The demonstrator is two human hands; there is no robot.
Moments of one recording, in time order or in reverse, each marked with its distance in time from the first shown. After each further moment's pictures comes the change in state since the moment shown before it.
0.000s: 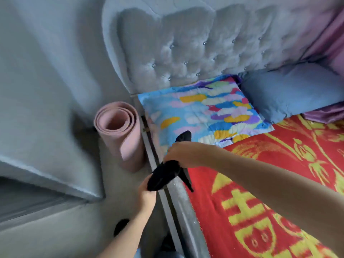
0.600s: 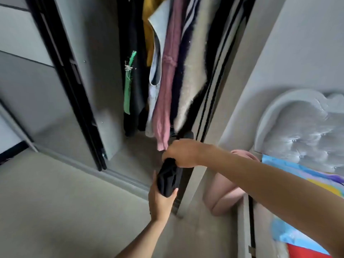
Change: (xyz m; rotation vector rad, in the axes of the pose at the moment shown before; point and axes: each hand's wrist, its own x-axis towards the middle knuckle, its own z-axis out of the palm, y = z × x) left_hand -0.119 -0.066 -0.392 -0.061 0.937 0.318; right_hand 0.177 -0.427 -0.226 -0.376 0.220 -0.512
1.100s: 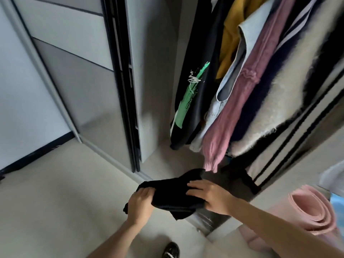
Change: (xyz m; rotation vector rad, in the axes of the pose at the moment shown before) left_hand 0.145 -0.128 -0.159 0.722 -0.085 0.327; right_hand 0.140 0.003 0.115 0.205 0.352 -0.288
